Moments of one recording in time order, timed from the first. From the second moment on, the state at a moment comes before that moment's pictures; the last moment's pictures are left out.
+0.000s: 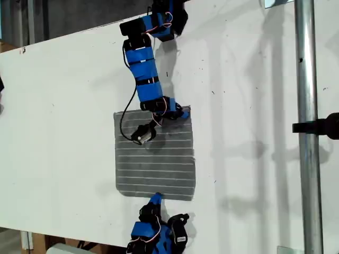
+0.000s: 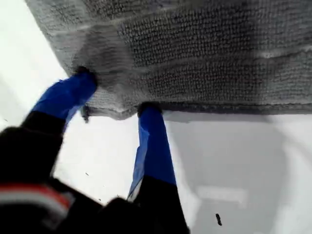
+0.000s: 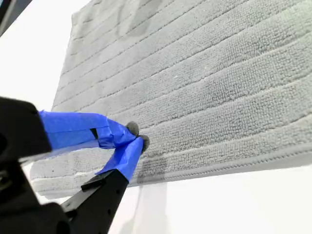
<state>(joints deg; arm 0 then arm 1) -16.3 198.8 178.3 73.1 -89.5 -4.6 60.3 78.9 72.0 42.8</state>
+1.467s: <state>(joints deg) 5.2 123.2 112.9 91.1 -70.0 -4.7 60.1 78.3 72.2 42.8</state>
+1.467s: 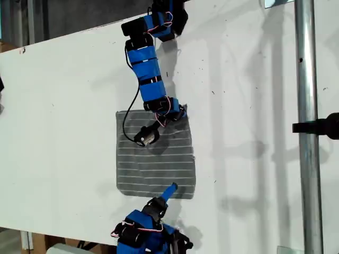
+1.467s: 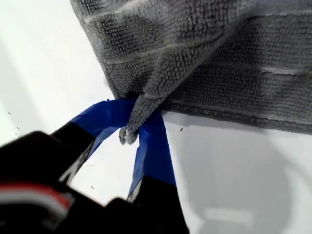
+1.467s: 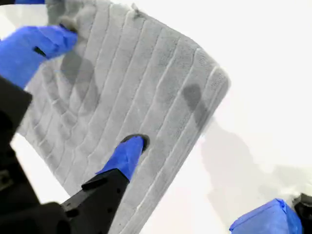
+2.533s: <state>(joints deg) 15.0 113.6 143.5 52.8 -89.2 -4.7 60.1 78.4 72.2 43.8</state>
